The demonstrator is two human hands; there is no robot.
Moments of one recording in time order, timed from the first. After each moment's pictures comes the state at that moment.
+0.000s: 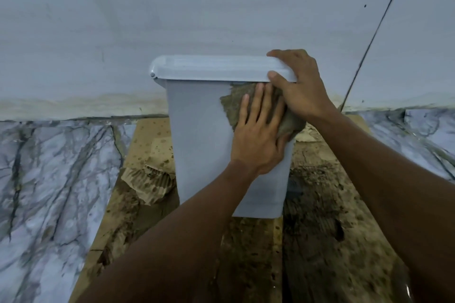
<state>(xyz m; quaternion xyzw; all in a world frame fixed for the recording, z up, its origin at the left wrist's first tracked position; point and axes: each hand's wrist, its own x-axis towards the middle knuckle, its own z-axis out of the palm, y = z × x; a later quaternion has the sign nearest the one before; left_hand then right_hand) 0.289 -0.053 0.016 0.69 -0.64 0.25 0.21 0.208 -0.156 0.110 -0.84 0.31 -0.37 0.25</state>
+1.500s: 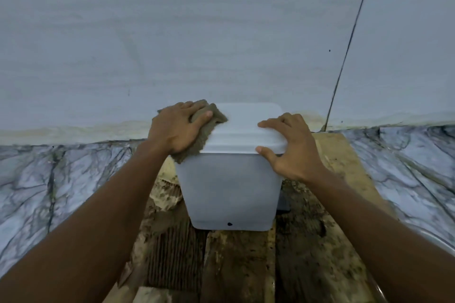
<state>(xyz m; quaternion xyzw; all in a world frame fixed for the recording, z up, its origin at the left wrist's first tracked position) 0.396 0.068 0.172 0.82 -0.55 0.01 0.17 0.132 -0.043 0.129 -0.88 0.25 -0.39 0.14</state>
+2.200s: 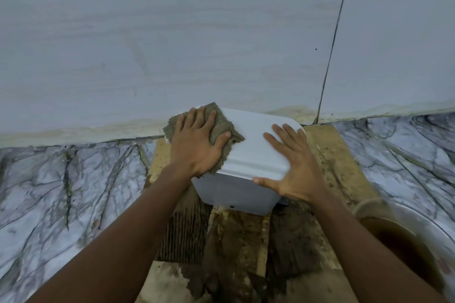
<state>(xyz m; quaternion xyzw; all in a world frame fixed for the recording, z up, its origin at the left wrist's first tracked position) 0.309 0.124 0.163 0.82 -0.56 0.07 0.12 0.071 0.023 0.106 -0.89 0.26 -0.35 0.12</state>
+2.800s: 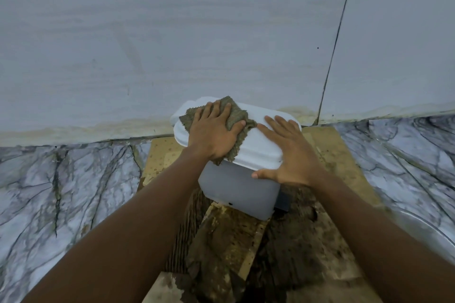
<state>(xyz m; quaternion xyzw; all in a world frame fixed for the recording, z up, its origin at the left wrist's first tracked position) 0.311 0.048 0.154 0.82 -0.57 -0.01 0.11 0.096 -0.024 0.122 -0.93 0.28 -0.20 0.10</state>
